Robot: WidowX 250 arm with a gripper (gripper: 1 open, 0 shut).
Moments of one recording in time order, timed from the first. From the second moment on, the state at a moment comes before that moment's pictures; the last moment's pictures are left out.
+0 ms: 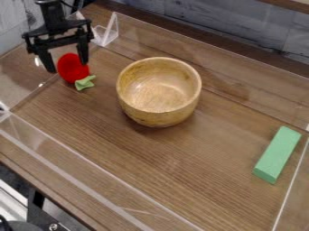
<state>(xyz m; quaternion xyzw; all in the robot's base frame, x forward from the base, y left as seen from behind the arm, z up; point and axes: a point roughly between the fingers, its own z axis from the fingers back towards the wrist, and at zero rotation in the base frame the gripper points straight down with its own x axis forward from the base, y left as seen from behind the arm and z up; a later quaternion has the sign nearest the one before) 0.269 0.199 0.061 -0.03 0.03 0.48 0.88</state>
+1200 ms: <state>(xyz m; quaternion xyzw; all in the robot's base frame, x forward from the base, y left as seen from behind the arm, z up) 0.280 0.207 0.044 -0.03 0.03 0.49 0.87</state>
